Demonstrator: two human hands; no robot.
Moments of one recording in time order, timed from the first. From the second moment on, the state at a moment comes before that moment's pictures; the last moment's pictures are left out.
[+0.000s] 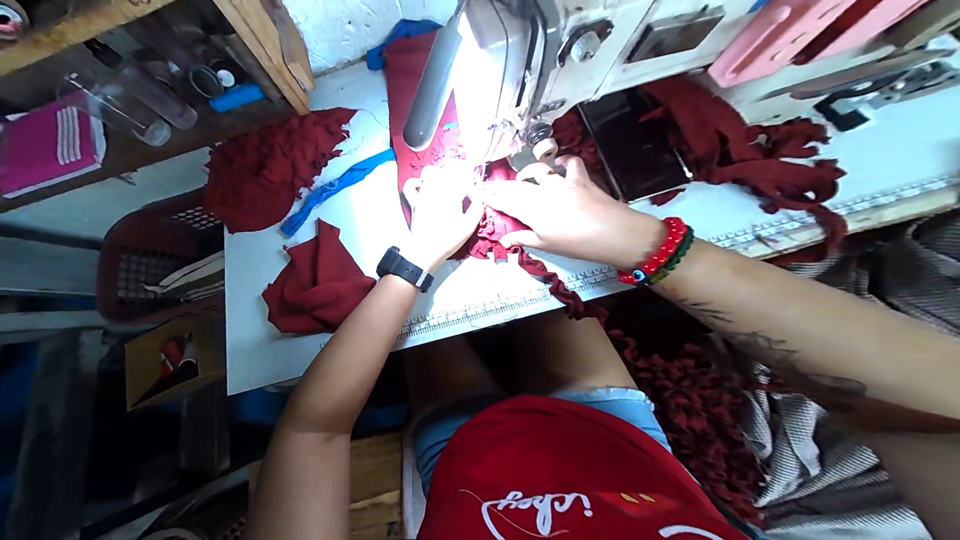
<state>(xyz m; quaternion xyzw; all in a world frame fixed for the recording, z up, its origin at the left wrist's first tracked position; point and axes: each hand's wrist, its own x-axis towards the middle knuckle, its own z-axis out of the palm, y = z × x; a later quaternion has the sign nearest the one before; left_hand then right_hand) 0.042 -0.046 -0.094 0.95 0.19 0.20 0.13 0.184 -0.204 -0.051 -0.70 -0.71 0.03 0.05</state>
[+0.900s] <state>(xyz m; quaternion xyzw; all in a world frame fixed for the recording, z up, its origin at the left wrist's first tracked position) 0.039 -0.048 -0.096 0.94 0.15 0.27 0.14 0.179 -0.205 -0.072 -0.72 -0.68 -0.04 0.09</state>
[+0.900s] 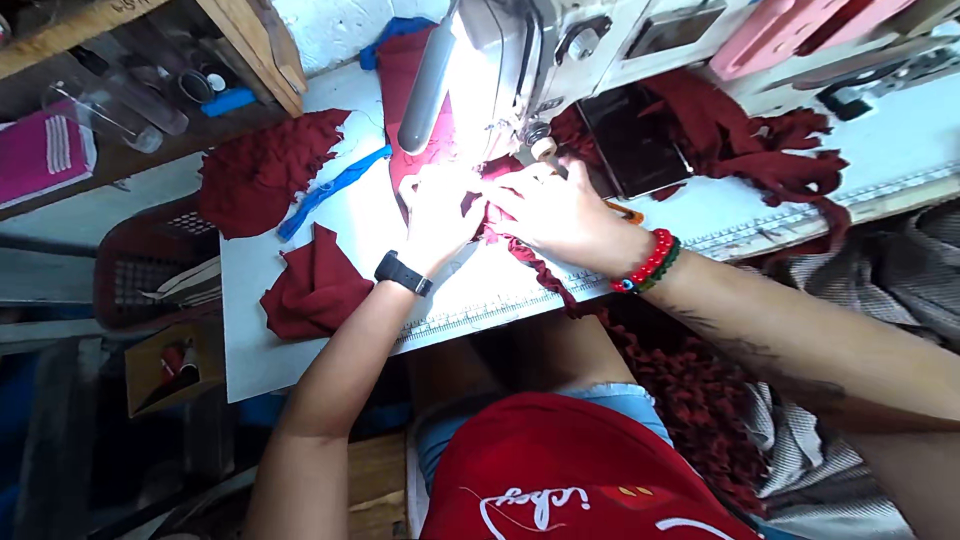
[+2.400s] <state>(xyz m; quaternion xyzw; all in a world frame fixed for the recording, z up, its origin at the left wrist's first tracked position) 0.043 -0.041 -0.098 0.95 0.12 0.25 0.15 0.185 -0.185 -0.054 -0.78 -0.45 0.28 0.31</state>
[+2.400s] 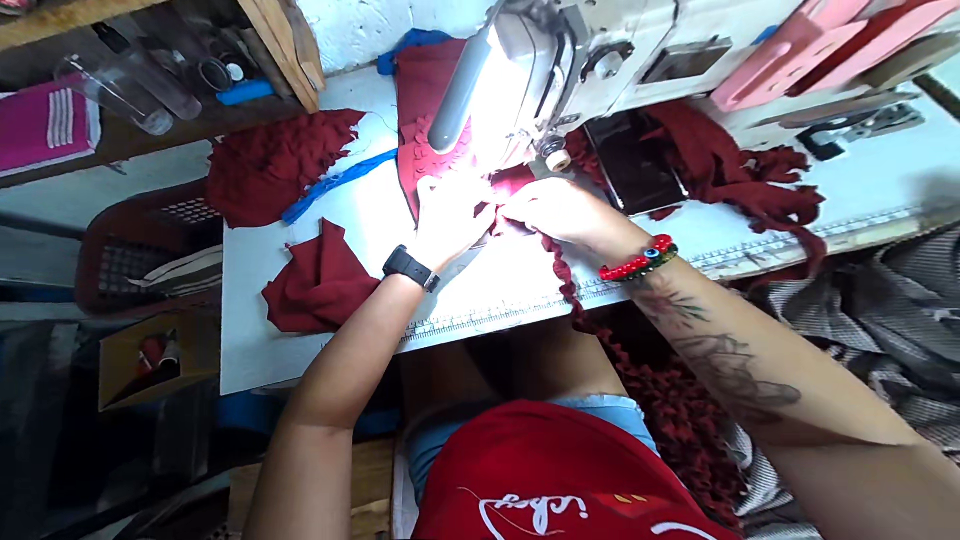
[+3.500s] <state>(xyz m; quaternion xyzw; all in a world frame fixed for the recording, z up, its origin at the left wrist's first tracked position) 0.032 -0.045 -0.093 0.96 0.15 0.20 0.15 0.156 -0.224 -0.064 -0.73 -0.67 -0.03 0.17</state>
